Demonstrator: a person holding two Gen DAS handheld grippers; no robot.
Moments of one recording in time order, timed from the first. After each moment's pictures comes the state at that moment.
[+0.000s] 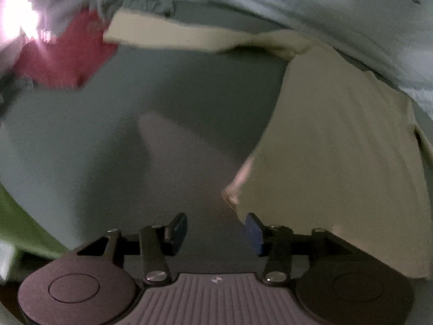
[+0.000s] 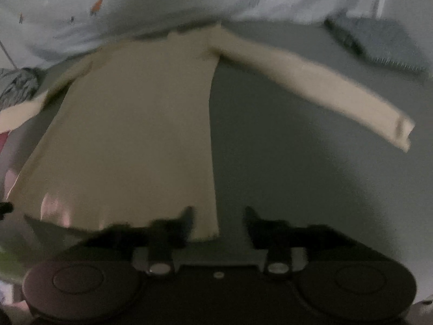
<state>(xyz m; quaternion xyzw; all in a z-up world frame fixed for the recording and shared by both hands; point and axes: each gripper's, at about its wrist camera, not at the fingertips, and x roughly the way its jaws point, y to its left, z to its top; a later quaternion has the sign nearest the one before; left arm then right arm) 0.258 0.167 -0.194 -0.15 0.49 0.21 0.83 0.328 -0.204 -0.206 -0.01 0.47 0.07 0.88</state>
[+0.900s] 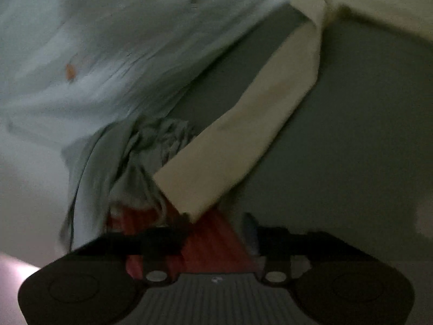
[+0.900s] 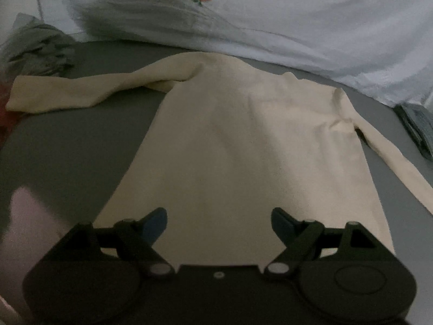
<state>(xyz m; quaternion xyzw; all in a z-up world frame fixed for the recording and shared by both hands) 0.364 0.380 -0.228 0.42 0.40 0.09 0.81 0.379 0.094 -0.223 -0.12 0.43 0.07 0.89</state>
